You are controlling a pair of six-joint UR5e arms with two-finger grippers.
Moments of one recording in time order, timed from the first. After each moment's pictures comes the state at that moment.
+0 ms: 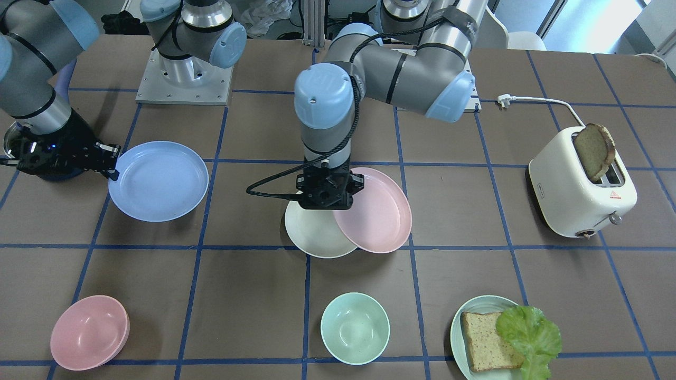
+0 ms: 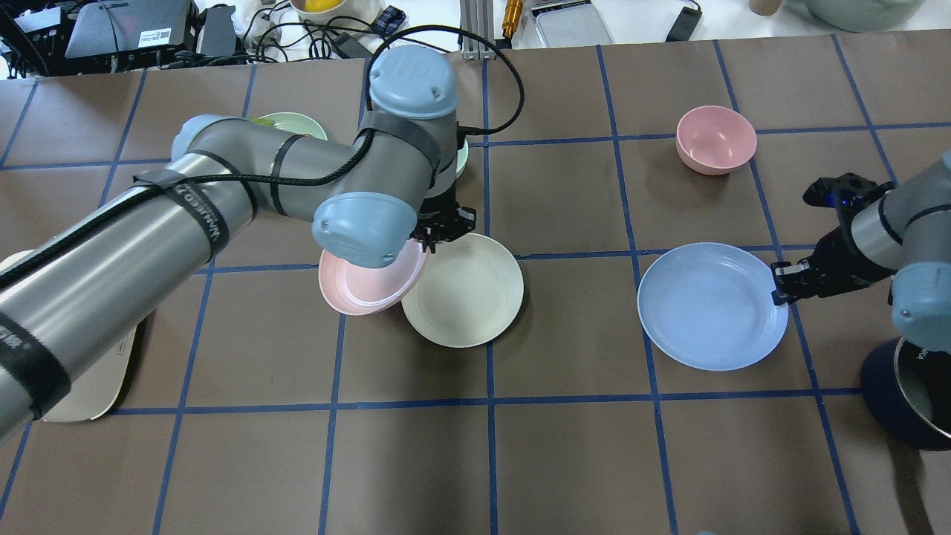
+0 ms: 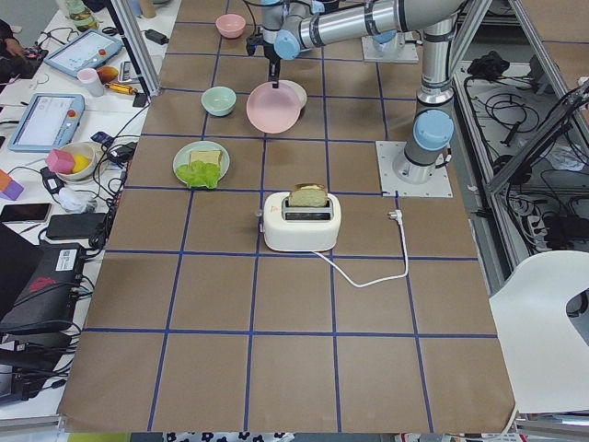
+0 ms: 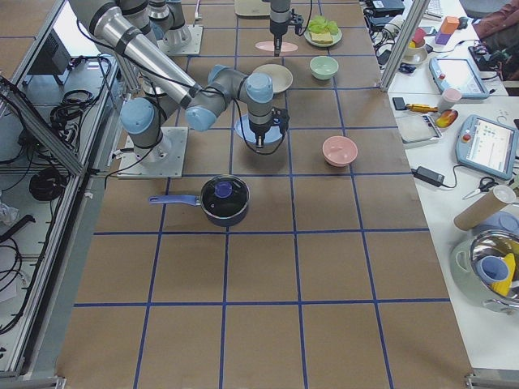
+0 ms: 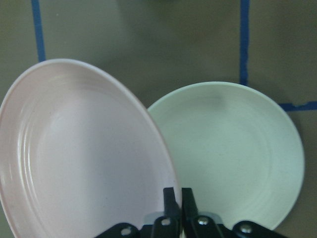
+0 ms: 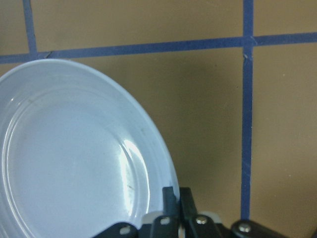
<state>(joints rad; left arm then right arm) -1.99 -1.93 -1.63 -1.19 1.66 -0.38 1.07 -1.61 2.12 -2.05 -1.44 -0.46</state>
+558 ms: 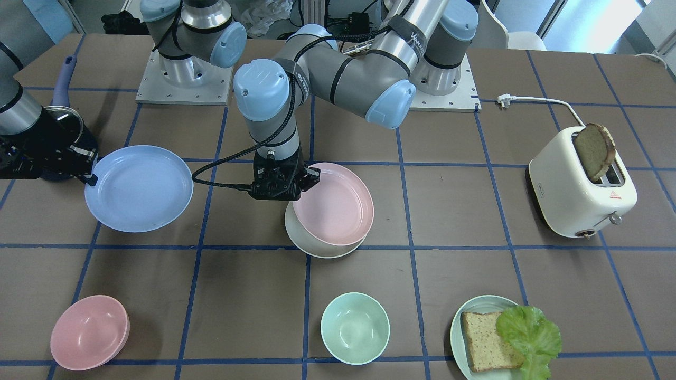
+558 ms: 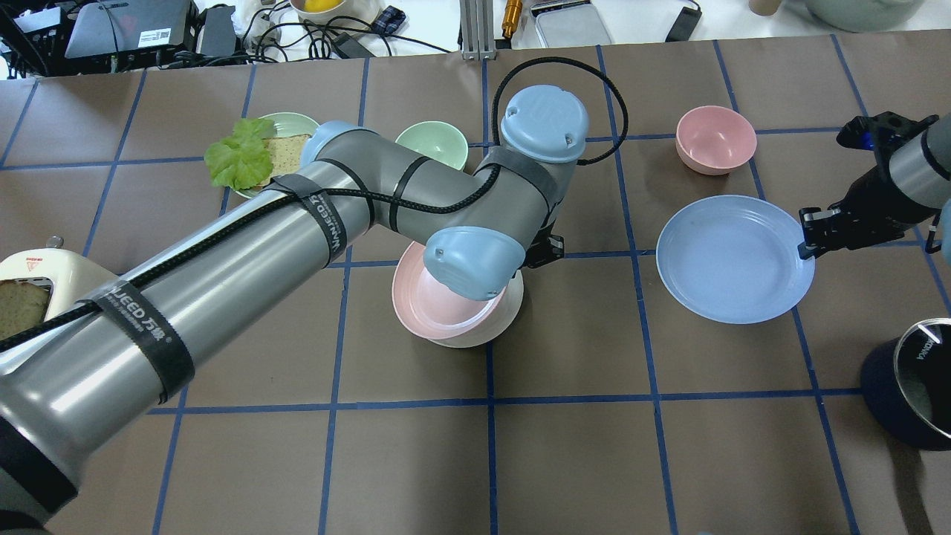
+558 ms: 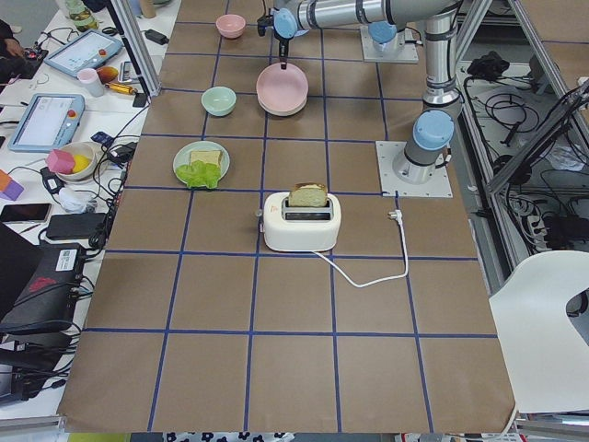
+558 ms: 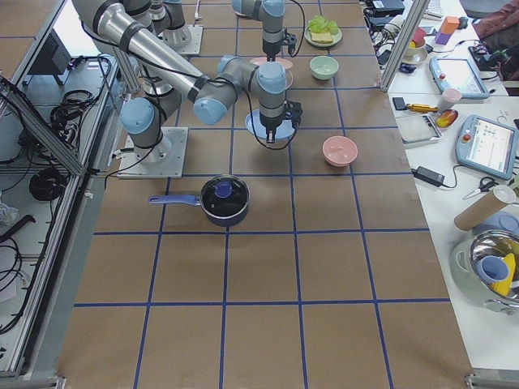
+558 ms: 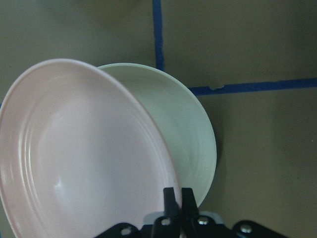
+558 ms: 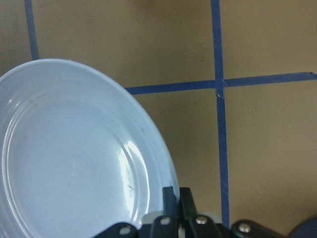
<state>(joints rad) -2.11 -2.02 -1.58 -1.18 1.66 -0.46 1.08 -1.56 1.99 -1.98 -1.44 -0.41</state>
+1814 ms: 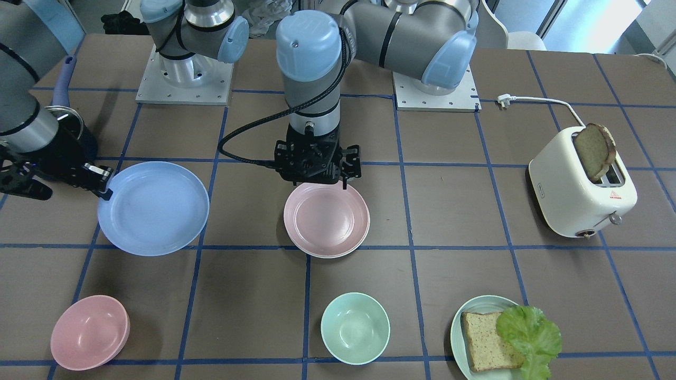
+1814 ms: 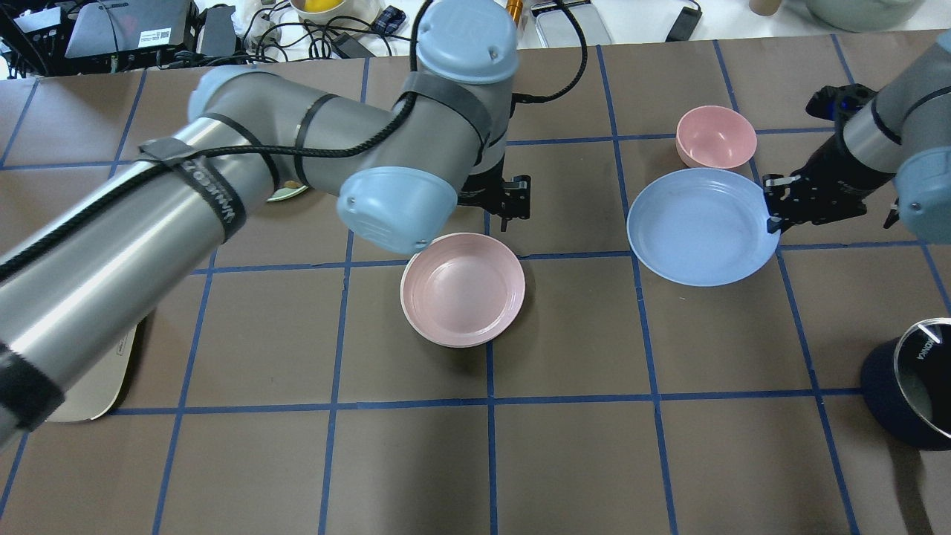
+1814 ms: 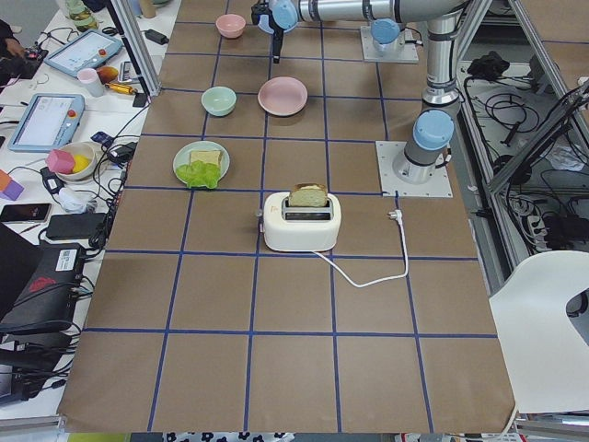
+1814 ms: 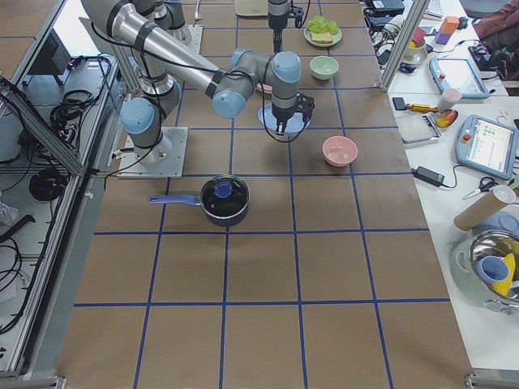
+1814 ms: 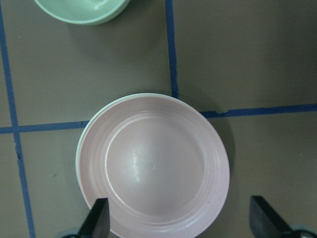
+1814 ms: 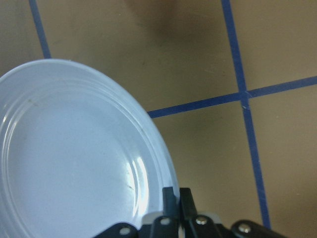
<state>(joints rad) -1.98 -1.84 -1.55 -1.30 1.64 -0.28 1.24 -1.50 1.92 -1.98 -1.46 -0.10</state>
